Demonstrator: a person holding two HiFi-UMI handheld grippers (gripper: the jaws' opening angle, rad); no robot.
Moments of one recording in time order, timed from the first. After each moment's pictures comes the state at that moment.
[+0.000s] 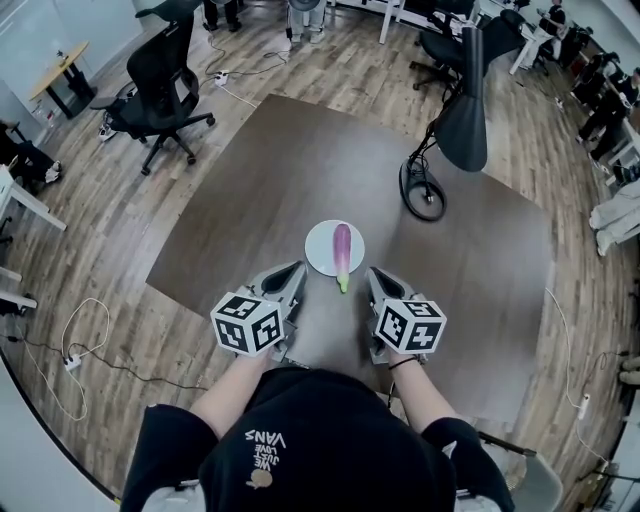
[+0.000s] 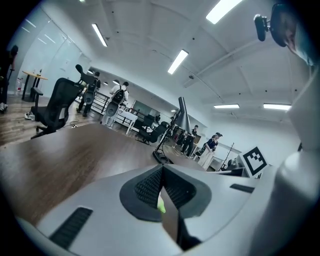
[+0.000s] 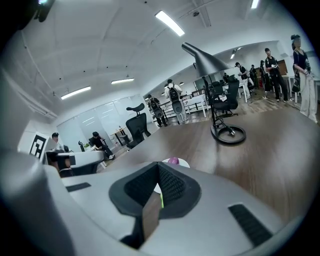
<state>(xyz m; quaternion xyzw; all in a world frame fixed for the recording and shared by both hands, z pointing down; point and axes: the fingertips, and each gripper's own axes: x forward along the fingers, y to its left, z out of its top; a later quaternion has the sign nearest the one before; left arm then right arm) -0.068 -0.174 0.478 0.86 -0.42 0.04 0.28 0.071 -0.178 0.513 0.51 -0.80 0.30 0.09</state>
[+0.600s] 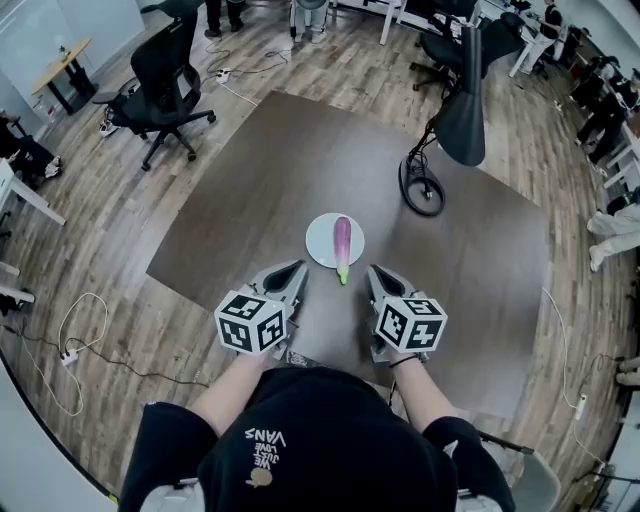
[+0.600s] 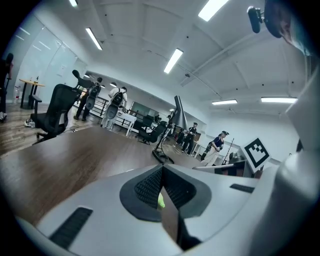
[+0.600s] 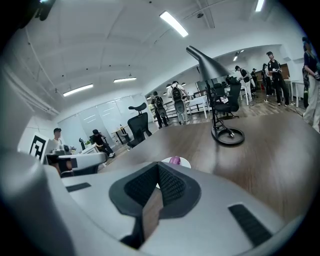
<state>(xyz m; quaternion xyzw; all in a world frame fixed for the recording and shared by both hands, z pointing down) -0.067 -0.154 0.474 0.87 -0.42 0.05 0.26 0.068 -0.160 0.501 0.51 -0.81 0.29 0.10</state>
